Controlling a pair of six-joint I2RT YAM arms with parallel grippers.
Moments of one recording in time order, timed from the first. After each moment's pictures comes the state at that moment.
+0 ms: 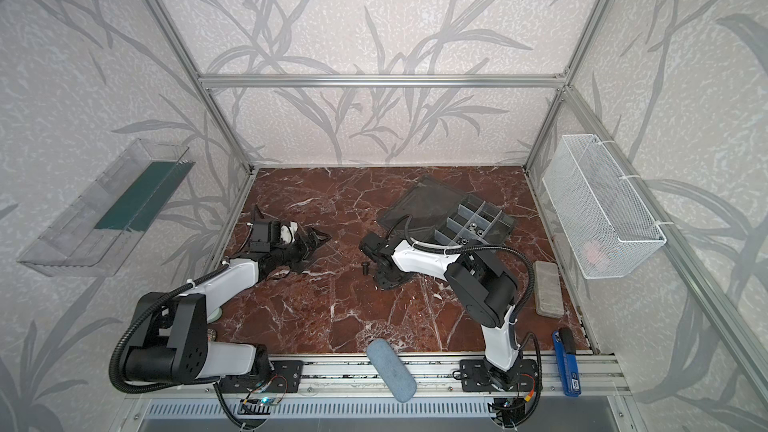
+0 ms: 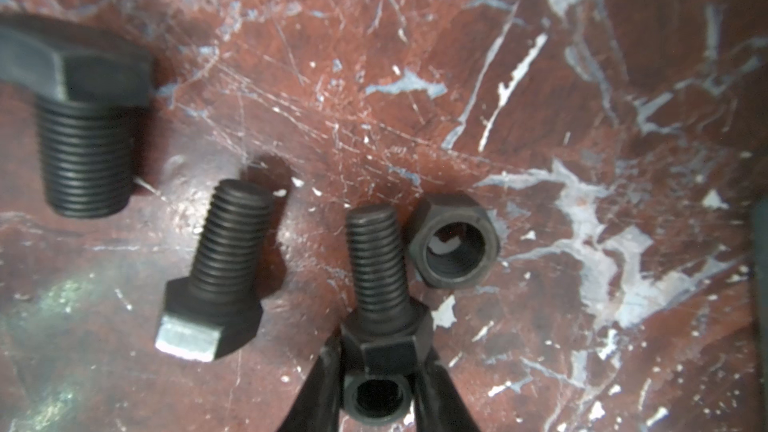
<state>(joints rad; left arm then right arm) -0.04 1.38 0.62 -0.07 0.56 -0.88 0.88 1.93 1.27 -0.77 0.12 0.47</state>
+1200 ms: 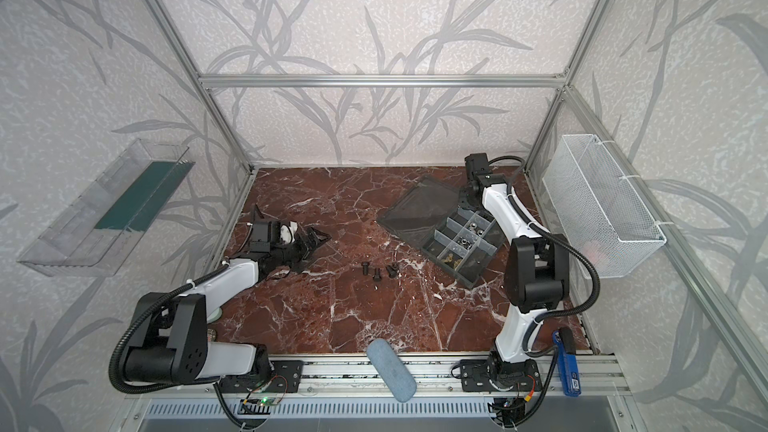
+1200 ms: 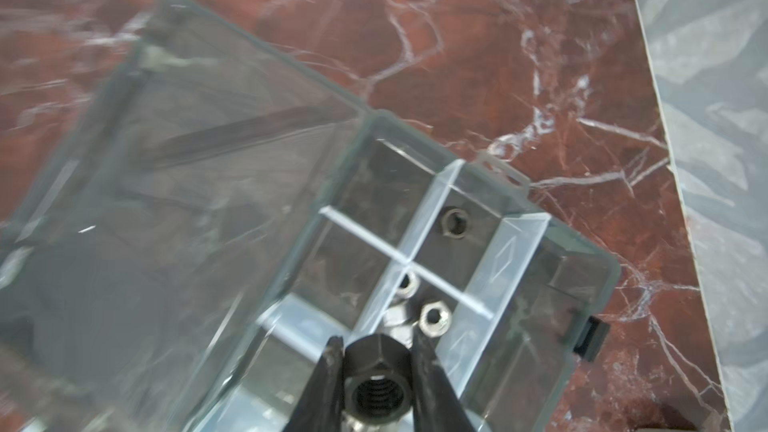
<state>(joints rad) -0.04 1.37 0.62 -0.07 0.56 -0.88 0.09 1.87 1.55 -0.75 0.18 0.23</state>
